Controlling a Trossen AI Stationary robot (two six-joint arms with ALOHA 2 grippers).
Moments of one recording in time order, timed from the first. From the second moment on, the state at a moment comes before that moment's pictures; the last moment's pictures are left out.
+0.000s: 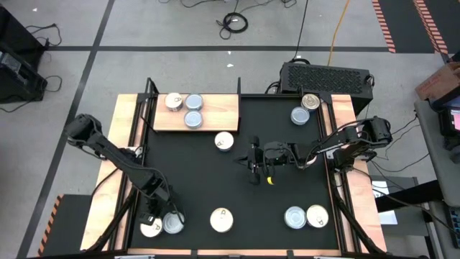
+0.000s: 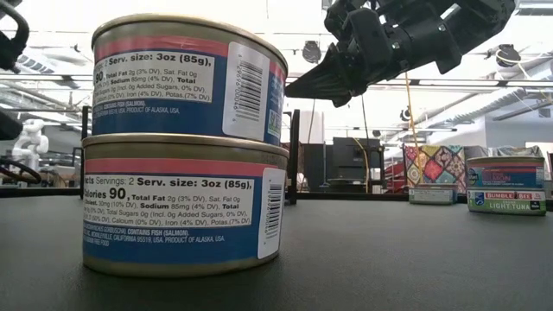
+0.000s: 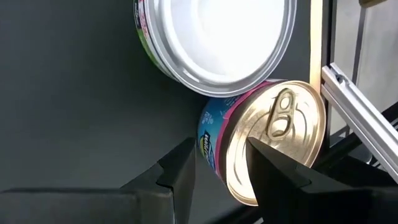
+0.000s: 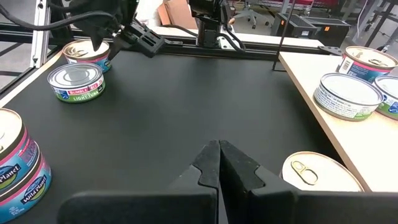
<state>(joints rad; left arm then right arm) -0.63 1.39 0.71 -0.65 0.48 -0.43 0.09 1.57 0.73 0.52 0.10 -0.02</state>
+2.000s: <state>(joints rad) -0.08 1.21 0.71 -0.69 0.49 -0.47 0.09 1.57 0.73 0.51 0.10 -0.02</state>
